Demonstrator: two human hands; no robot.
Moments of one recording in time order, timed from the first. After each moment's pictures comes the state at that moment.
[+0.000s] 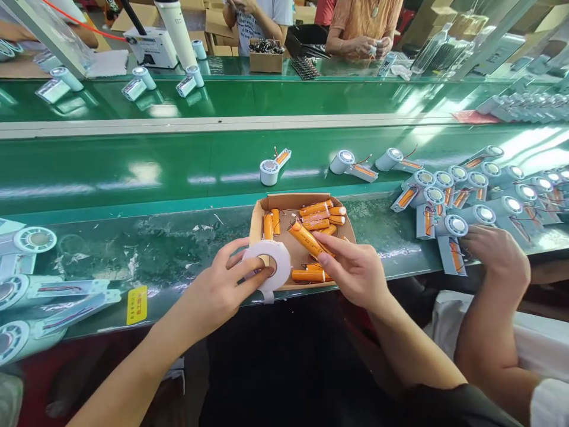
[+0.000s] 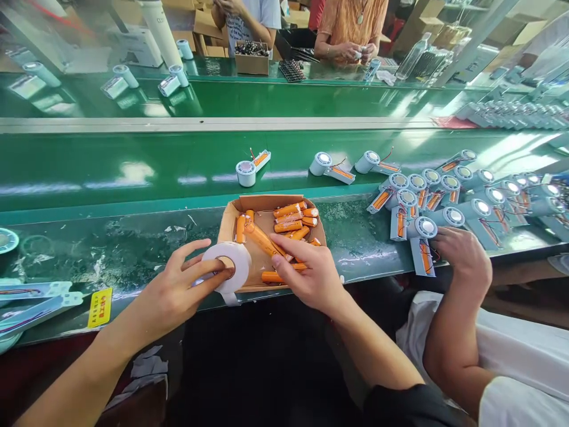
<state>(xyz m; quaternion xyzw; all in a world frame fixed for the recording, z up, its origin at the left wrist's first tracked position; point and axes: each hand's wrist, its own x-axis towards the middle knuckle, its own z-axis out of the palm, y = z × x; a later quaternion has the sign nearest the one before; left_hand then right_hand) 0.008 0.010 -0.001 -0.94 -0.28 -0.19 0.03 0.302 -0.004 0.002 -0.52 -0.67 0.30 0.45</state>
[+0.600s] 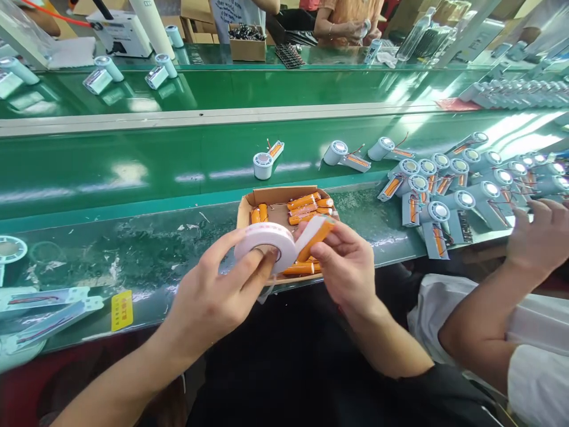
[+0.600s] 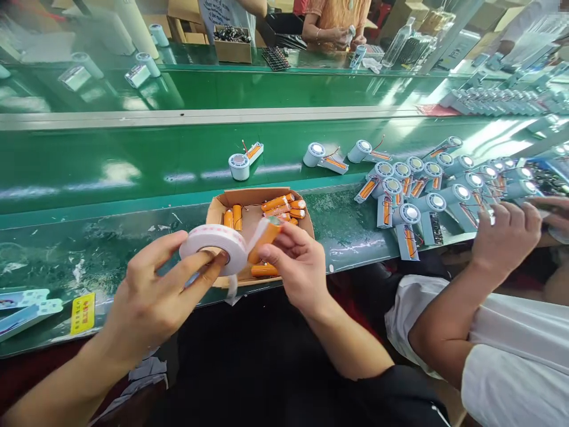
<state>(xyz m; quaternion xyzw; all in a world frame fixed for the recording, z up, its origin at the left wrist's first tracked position) 0.047 -0.001 0.034 -0.89 -0.31 -0.26 0.20 0.263 -0.010 0.008 -0.42 -0.35 0.52 0.65</state>
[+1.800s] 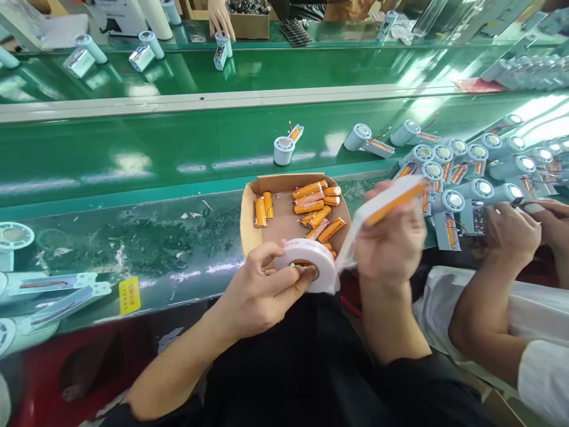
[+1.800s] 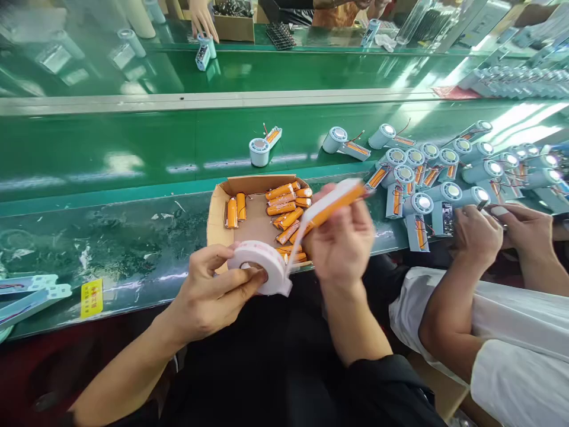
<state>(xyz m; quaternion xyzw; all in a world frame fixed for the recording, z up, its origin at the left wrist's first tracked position) 0.083 -0.010 -0.004 -0.89 -0.23 -0.40 0.02 0.308 0.007 0.008 -0.44 -0.33 0.30 0.78</state>
